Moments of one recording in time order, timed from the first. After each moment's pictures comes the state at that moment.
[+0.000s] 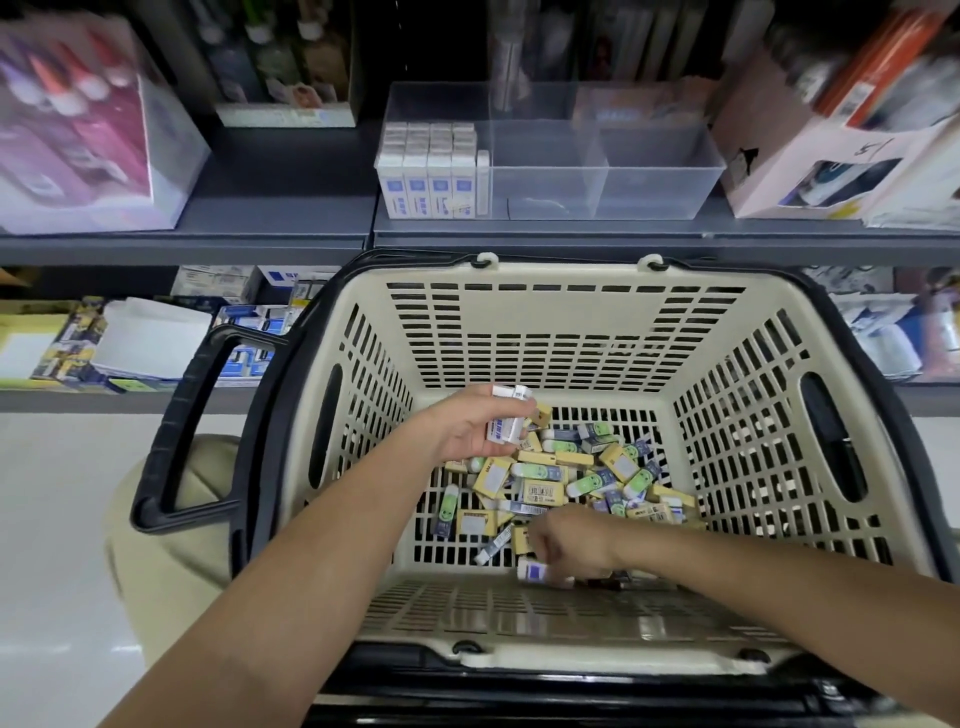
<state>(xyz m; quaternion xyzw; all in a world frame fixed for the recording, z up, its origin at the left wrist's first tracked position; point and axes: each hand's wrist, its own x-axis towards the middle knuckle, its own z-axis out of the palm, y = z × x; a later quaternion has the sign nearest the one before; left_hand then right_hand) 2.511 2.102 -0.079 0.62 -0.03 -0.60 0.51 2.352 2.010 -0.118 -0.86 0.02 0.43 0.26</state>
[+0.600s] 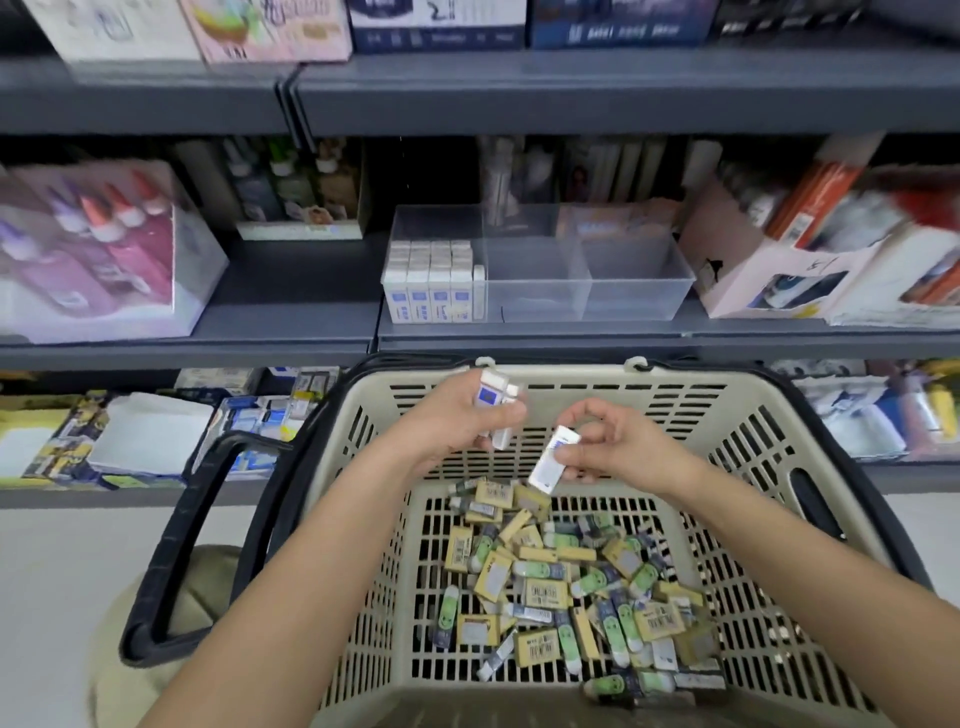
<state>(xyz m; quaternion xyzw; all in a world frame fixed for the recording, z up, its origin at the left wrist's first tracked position) 2.555 2.095 0.013 0.71 -0.25 -0.40 0.52 2.423 1.932 -0.006 -0.75 0.18 0.07 0.63</state>
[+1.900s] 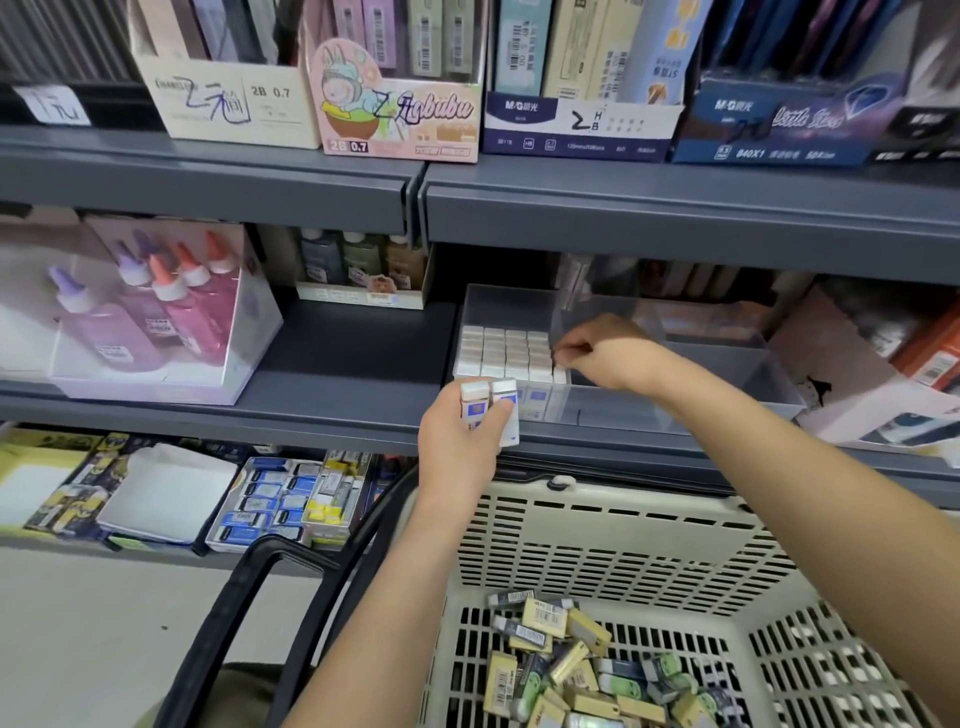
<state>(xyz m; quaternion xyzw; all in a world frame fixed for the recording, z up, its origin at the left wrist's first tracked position) 2.624 2.093 0.026 0.75 -0.10 -0.09 0.65 2.630 1.912 0.079 -0.97 0.18 0.04 0.18</state>
